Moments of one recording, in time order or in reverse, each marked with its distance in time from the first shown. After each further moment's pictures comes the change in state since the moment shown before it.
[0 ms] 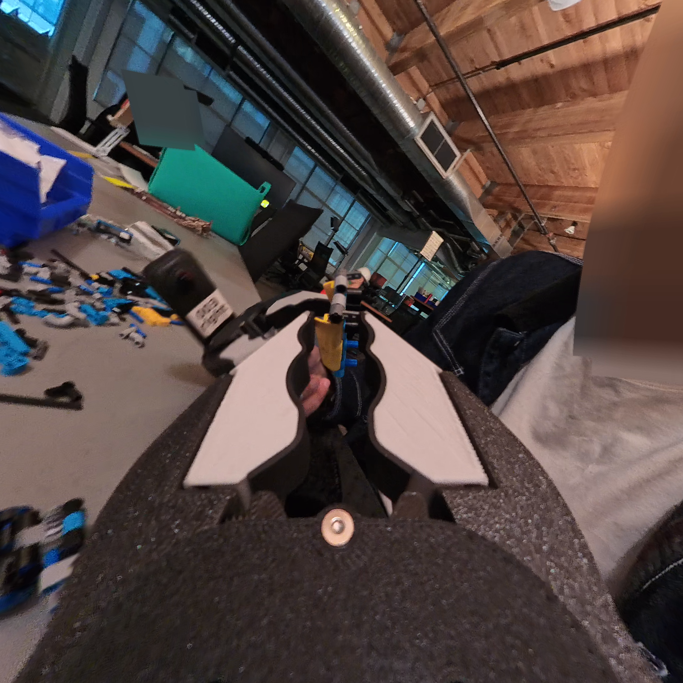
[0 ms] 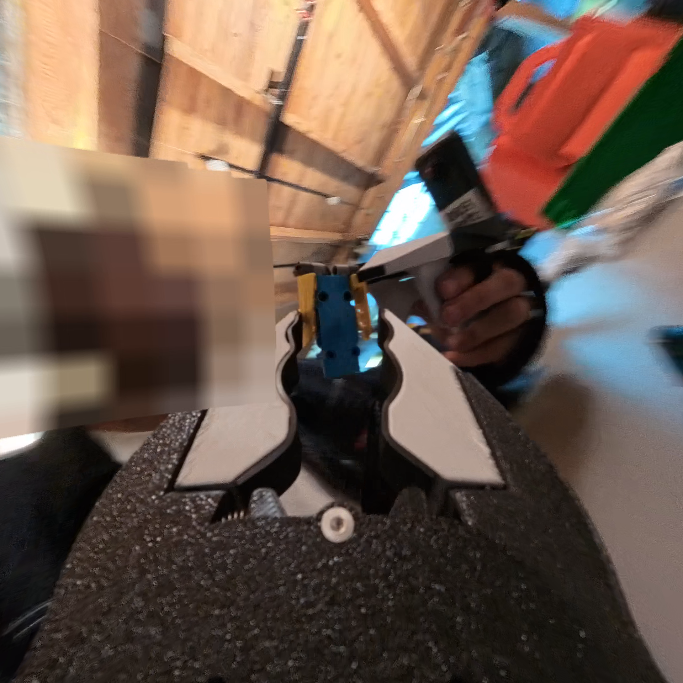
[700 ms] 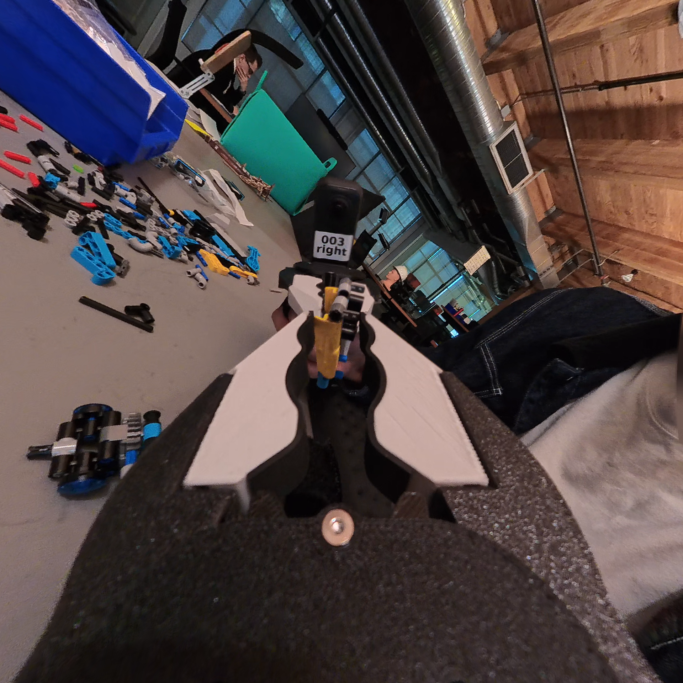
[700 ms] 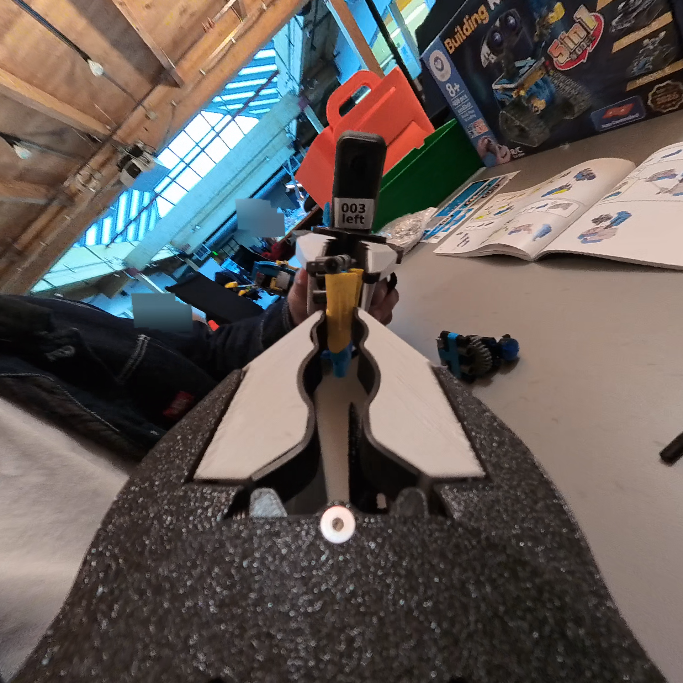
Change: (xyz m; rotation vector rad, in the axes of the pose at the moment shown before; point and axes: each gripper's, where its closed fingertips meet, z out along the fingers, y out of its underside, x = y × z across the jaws) left arm -0.046 0.016 -0.009 -0.035 -0.166 -0.161; right arm 0.035 -0.003 -0.023 -0.134 0.524 -0.501
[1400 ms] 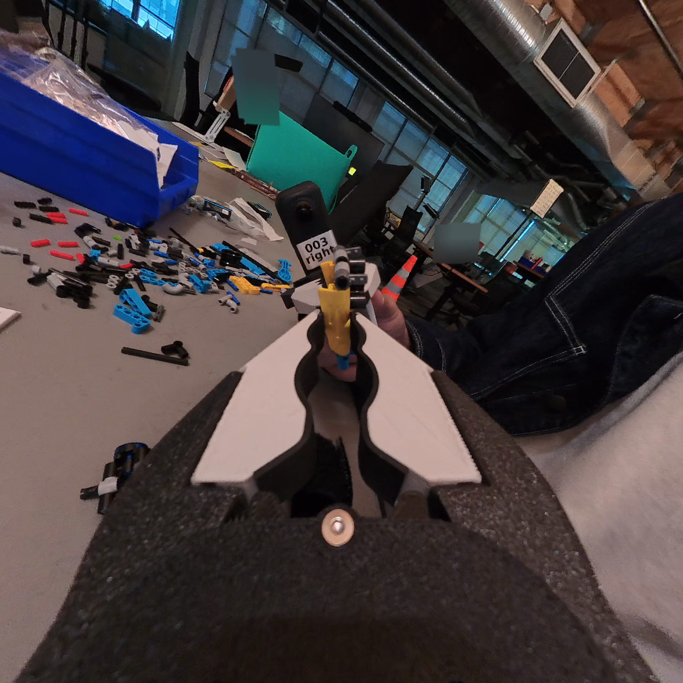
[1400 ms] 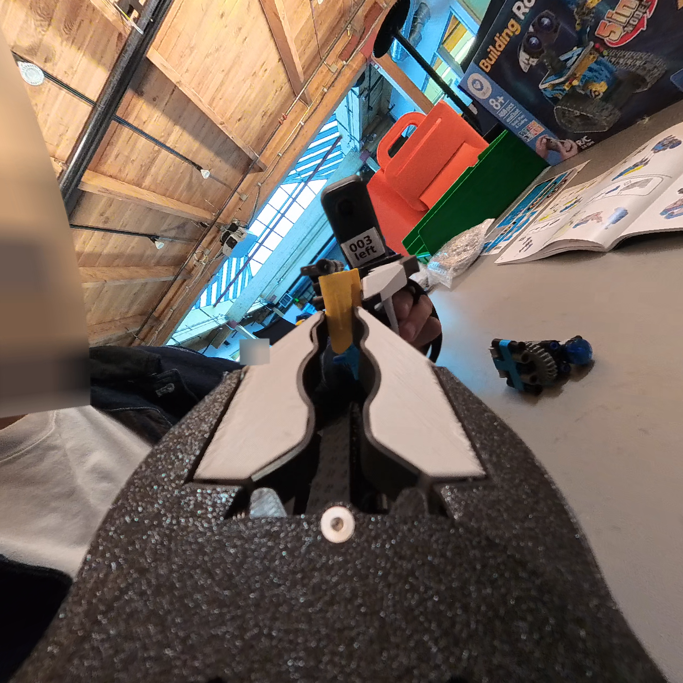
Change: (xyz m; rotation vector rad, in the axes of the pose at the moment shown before) left arm 0.006 0.011 0.012 -0.030 -0.087 0.316; right arm -0.013 -0.013 -0.007 0.115 -0.180 0.213
